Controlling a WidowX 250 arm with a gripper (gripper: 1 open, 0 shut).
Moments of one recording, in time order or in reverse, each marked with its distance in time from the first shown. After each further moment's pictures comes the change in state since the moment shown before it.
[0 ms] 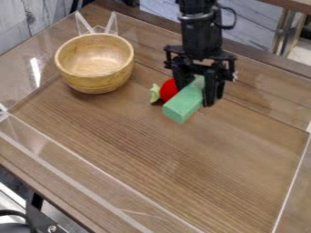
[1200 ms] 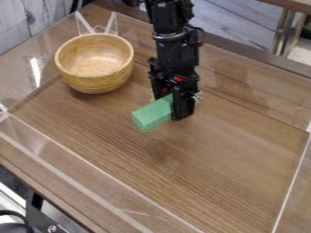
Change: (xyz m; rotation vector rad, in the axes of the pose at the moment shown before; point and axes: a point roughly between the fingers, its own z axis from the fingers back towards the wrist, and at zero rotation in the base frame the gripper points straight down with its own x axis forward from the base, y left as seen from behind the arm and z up) arm -0.020 0.045 -0.015 0.001 0.022 -0.217
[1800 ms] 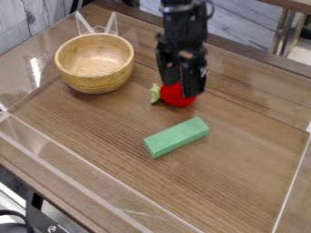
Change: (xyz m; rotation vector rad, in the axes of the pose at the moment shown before) arm 0.014 -0.013 0.036 0.023 -0.013 -0.067
